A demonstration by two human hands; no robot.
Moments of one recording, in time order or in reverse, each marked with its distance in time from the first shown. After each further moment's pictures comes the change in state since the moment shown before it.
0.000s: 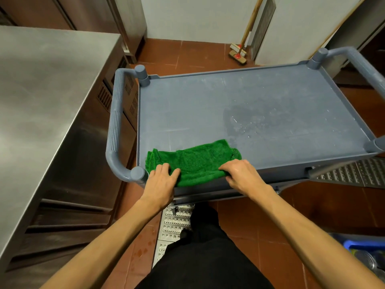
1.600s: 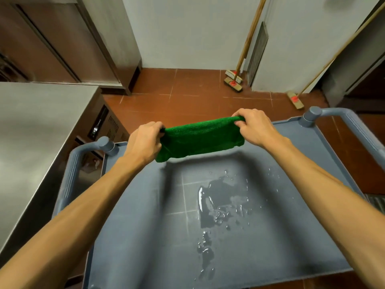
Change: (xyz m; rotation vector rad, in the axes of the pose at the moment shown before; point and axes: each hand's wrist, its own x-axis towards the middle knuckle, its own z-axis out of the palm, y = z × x) left_hand 0.366 -0.026 -0.202 -0.202 0.311 -0.127; right_hand 0.259 0.234 -0.244 0.250 0.310 0.194
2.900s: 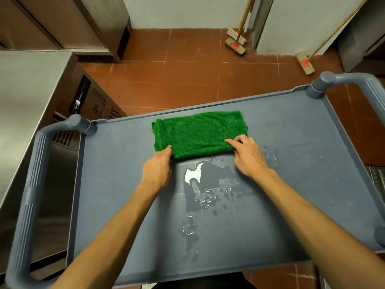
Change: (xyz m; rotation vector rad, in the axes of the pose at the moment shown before) left_hand -0.072 0.036 0.153 -0.019 -0.310 -0.204; right_hand -0.071 0.100 0.150 0.016 -0.125 0.044
